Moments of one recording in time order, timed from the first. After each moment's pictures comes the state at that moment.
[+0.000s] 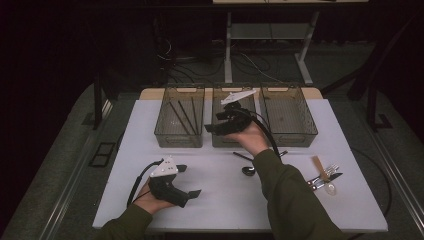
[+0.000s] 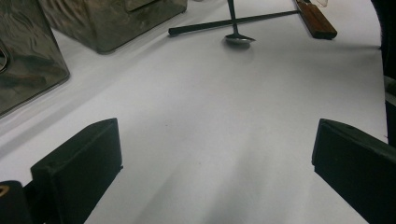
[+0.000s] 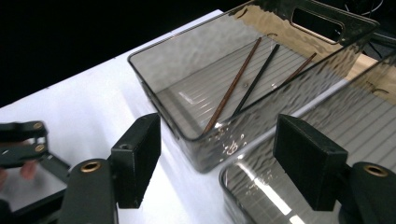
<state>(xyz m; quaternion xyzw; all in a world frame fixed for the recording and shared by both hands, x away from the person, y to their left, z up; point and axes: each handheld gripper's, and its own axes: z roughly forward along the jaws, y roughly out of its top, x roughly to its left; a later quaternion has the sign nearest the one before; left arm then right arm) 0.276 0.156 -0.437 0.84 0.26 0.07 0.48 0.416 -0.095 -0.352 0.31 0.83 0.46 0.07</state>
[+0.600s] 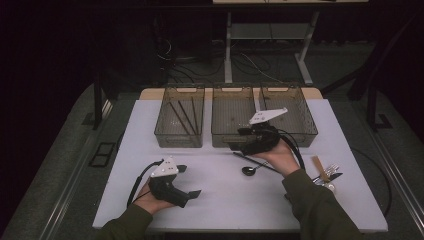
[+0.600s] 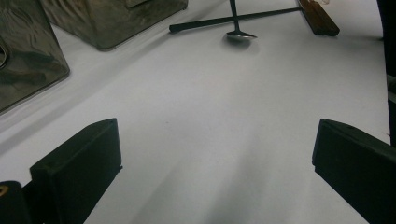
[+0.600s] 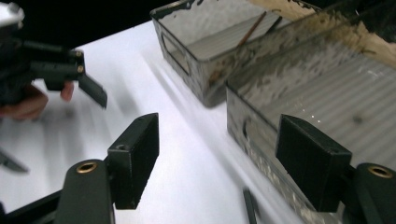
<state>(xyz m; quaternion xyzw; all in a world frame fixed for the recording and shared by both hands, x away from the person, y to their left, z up) 0.276 0.156 -0.438 0.84 0.26 0.07 0.48 0.367 -0.165 -0.370 0.28 0.83 0.47 0.07</state>
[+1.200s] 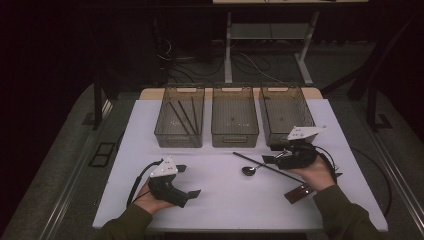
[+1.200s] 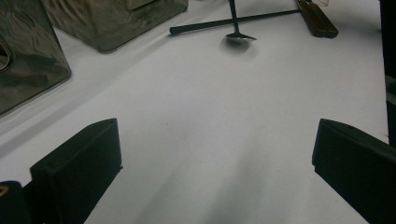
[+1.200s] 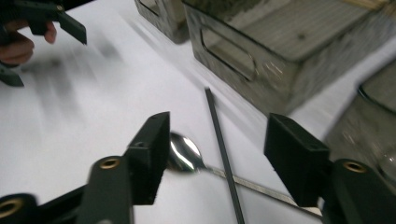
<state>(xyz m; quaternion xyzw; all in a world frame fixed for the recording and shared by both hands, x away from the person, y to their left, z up) 0.275 0.157 -0.437 0.84 0.26 0.07 0.48 0.332 -0.256 -0.396 0.32 0.83 0.45 0.07</state>
